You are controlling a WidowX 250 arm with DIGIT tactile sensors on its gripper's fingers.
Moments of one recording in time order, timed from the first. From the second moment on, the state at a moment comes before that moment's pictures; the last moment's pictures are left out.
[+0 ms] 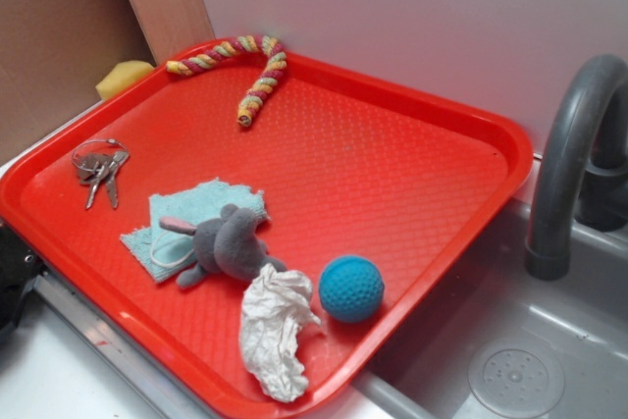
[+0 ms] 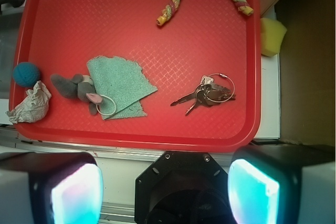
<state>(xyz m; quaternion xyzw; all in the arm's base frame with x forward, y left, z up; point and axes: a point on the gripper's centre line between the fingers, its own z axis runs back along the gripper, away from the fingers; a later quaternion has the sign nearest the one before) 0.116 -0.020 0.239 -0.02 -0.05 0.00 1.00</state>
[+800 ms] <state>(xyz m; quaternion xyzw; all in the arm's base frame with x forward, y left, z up) 0.128 -0.017 0.231 -0.01 -0.05 -0.03 1.00</state>
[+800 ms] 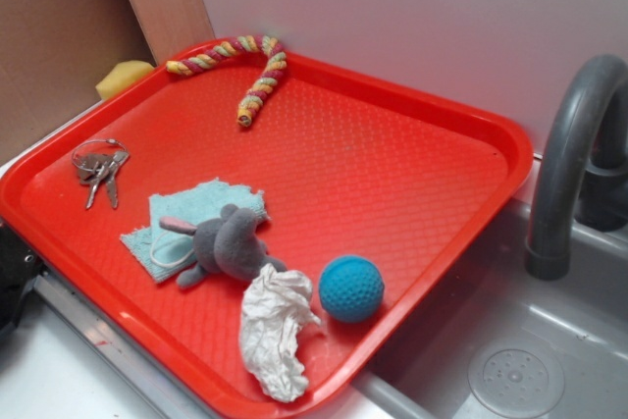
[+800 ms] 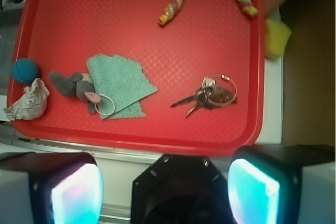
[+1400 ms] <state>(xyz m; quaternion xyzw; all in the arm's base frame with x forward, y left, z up) 0.220 -0.086 0.156 0.05 -0.06 -0.39 0.92</state>
